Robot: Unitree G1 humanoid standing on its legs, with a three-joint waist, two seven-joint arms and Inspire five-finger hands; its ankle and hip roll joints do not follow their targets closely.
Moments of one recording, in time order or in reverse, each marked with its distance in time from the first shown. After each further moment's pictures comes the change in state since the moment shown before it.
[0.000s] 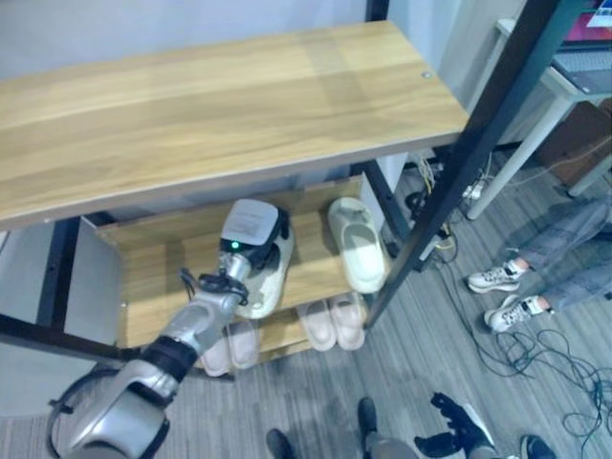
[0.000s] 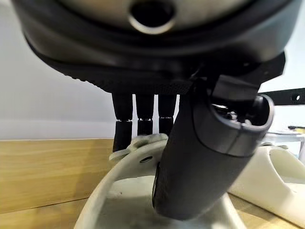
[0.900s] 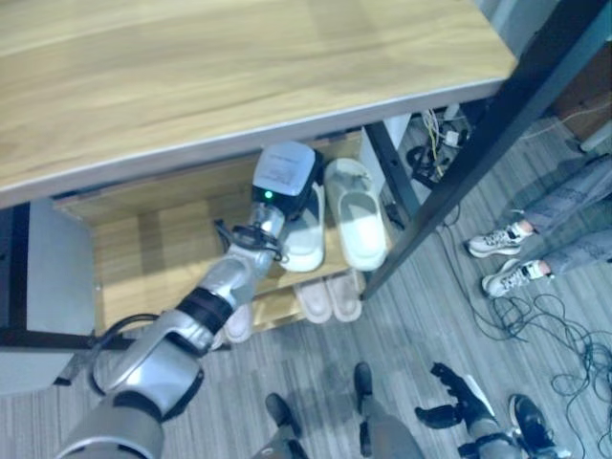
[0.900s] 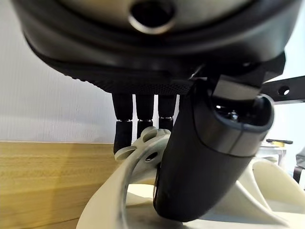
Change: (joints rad) left arm -0.294 -0.141 -0.092 0.097 0.012 0.085 0.043; right arm -0.058 -0.053 0.010 -0.079 0.000 -0.015 -0.020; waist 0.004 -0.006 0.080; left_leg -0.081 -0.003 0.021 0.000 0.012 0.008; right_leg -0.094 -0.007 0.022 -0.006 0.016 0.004
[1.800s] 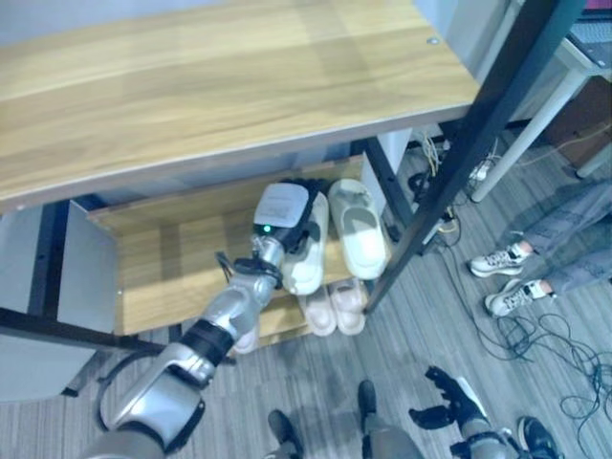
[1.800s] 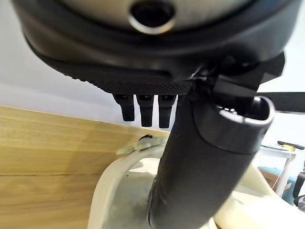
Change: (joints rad) left arm 0.193 -0.022 0.084 -0.095 -0.050 -0.019 -0.118; right arm -0.031 0.047 0.001 0.058 0.002 0.036 0.003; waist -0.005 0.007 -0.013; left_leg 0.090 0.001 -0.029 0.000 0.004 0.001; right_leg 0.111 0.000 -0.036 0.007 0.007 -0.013
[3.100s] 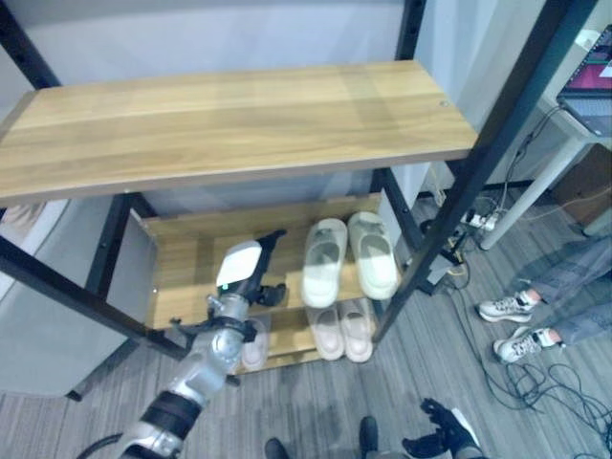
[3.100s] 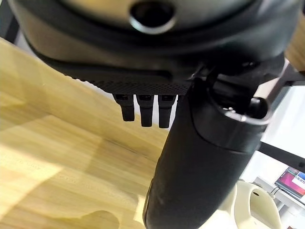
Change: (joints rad) left arm 0.432 0.054 0.206 -0.205 -0.238 -0.078 -0.041; right arm 0.043 0.078 0.000 0.111 0.034 0.006 0.018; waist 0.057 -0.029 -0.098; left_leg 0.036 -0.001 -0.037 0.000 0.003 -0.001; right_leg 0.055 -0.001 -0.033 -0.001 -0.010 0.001
